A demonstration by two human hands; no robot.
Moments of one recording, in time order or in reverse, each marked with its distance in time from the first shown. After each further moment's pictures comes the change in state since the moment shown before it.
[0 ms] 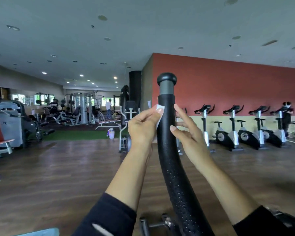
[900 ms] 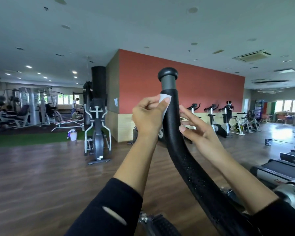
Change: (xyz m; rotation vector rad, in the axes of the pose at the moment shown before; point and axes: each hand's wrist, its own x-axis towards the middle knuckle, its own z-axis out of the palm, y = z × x) left_hand 0.026 0.006 -0.005 -0.005 -0.123 0.053; right_hand -0.016 -0.023 -0.004 -0.241 0.039 0.095
